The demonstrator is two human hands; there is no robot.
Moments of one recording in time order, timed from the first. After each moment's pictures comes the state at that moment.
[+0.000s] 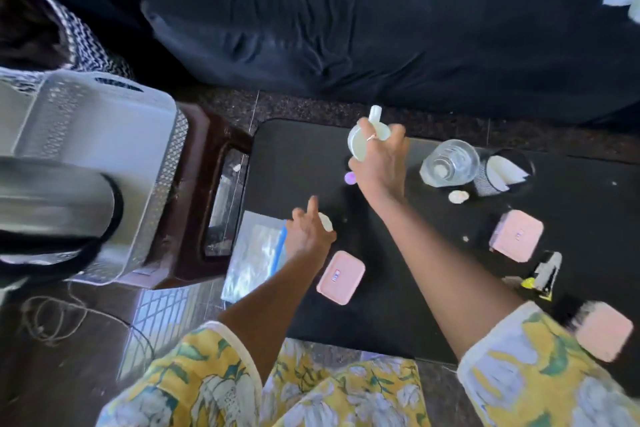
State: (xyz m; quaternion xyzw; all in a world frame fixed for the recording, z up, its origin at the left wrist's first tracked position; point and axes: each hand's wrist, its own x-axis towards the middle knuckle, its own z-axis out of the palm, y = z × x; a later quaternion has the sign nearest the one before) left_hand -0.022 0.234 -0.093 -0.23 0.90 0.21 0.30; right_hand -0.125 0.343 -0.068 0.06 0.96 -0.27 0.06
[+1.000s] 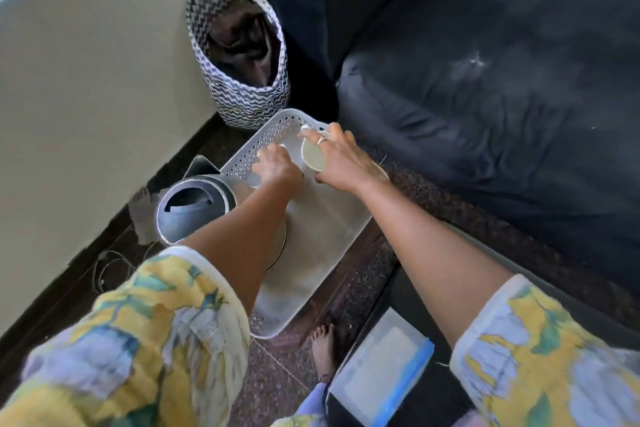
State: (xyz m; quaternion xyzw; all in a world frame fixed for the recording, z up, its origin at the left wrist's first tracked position) left_hand -0.152 -0.147 -0.012 -0.47 0.84 0.21 0.17; right_hand -0.217 -0.050 -0.028 -0.40 0.87 -0.21 0.21
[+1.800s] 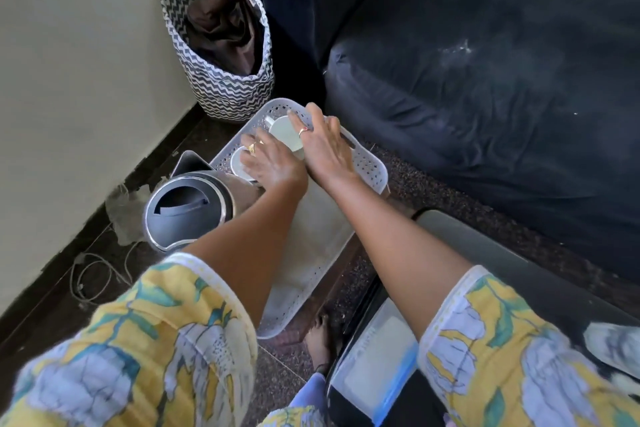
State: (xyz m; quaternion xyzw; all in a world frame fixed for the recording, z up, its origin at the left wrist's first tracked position) left_hand -0.158 -0.141 -0.040 -0.56 0.80 0.22 0.00; right_hand -0.205 -0.086 -0.053 -0.35 0.91 -0.17 0.11
